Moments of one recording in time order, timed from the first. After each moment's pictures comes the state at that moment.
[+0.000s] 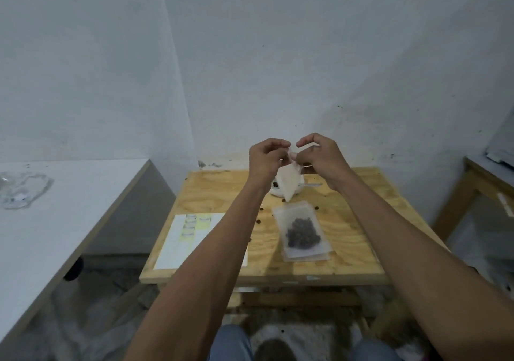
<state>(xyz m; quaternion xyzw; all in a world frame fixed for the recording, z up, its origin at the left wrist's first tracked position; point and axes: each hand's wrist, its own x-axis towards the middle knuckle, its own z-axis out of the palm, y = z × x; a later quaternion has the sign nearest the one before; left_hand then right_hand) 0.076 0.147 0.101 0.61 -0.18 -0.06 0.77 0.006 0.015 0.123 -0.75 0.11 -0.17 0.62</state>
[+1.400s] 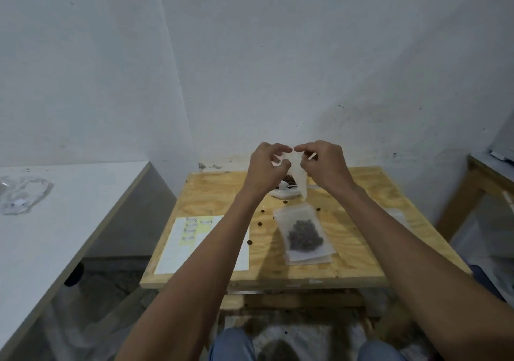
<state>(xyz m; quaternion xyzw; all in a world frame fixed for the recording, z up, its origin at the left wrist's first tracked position) 0.087 0.158 0.088 0.79 -0.32 0.09 0.52 0.010 0.015 0.107 -0.89 0.08 -0.30 0.33</state>
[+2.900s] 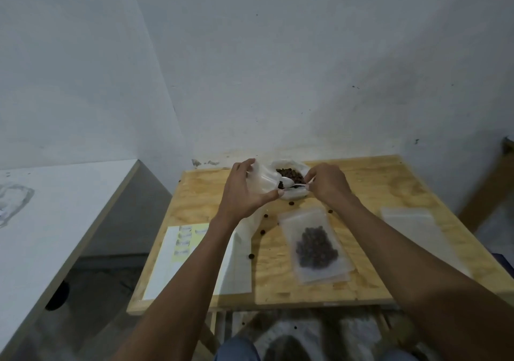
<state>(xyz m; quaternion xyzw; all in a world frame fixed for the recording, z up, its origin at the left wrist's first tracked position) 0.144 0.194 0.009 0.84 -0.27 0.07 0.46 0.080 -0.016 0.026 -0.93 0.25 -0.10 0.25</state>
